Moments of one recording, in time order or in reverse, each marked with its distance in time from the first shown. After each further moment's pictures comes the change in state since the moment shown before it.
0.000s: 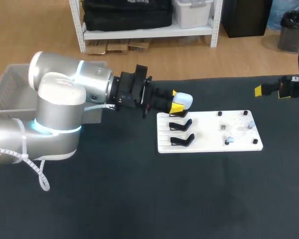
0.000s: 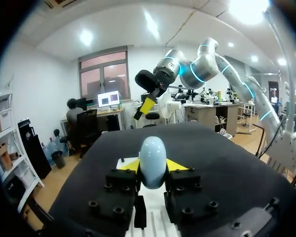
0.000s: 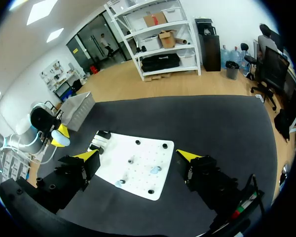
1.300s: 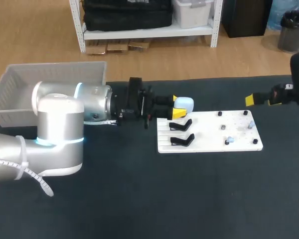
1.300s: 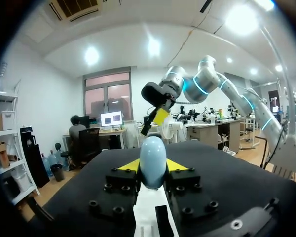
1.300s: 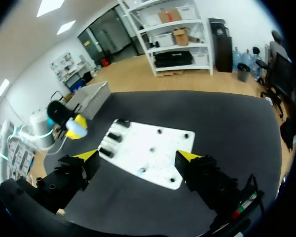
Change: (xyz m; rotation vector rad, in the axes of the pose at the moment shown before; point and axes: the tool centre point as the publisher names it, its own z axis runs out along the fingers) left arm -0.008 -0.017 0.008 -0.028 -0.219 -0.003; right arm 0.032 0.057 -0.012 -0.095 0.056 -0.087
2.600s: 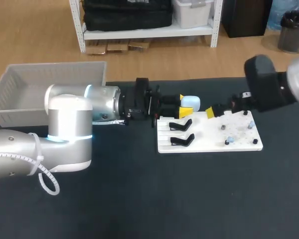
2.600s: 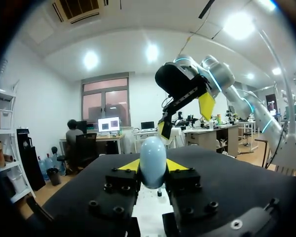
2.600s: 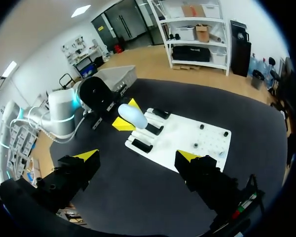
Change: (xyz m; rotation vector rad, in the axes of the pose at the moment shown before) left arm 0.006 0.011 0.018 0.022 -0.058 -0.002; right arm 0.010 0.098 0.036 -0.031 0.103 -0.095
